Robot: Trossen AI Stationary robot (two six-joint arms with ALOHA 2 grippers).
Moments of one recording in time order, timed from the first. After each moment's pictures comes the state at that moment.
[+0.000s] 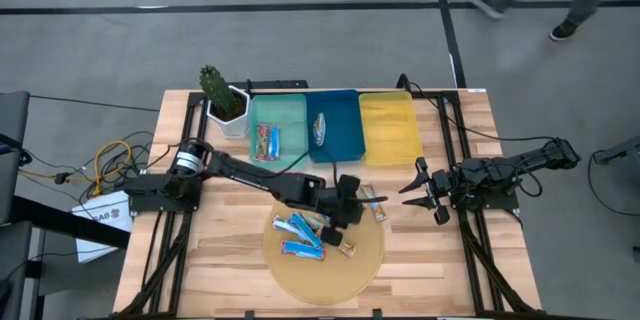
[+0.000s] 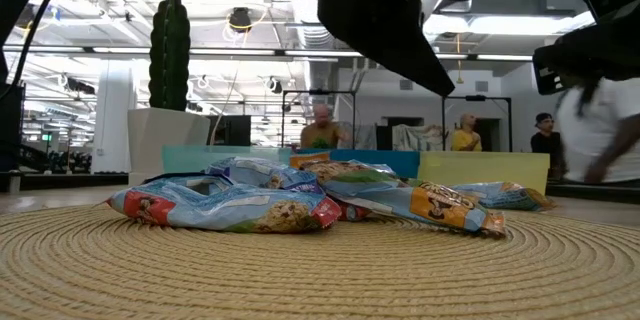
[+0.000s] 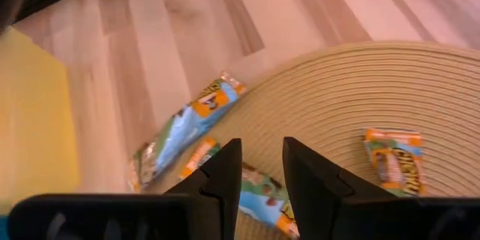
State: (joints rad) left arm -0.20 2.06 1.61 -0.34 -0.08 0.26; right arm 0.27 0.14 0.01 0.01 0.00 0.01
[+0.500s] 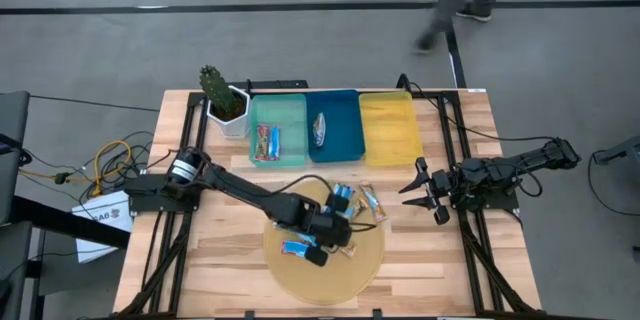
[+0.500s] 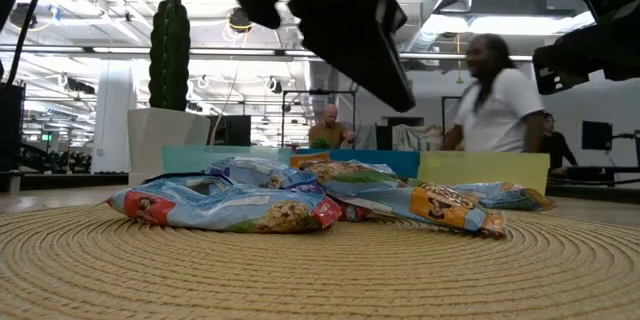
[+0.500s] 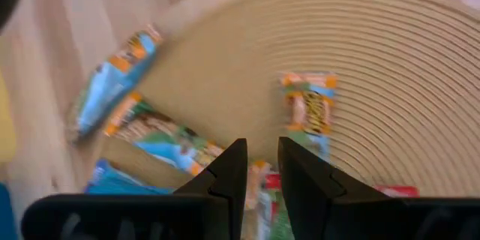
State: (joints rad) left arm -0.33 2.06 1.61 -0.51 -0.15 0.18; right arm 0.27 0.14 0.01 0.01 0.00 0.01
